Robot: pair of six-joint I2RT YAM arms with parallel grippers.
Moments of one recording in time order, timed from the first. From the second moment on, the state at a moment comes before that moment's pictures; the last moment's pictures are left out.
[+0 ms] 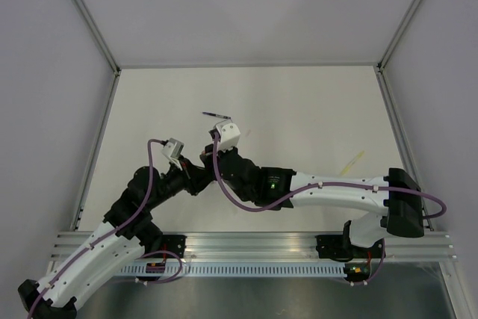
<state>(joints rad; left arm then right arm) -0.67 0.42 0.39 -0.12 0.19 -0.56 1.33 1.52 1.21 0.00 0.67 0.45</state>
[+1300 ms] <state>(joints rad) -0.67 0.34 0.37 0.16 0.56 -0.64 1.34 0.96 0.73 0.12 0.07 0.35</state>
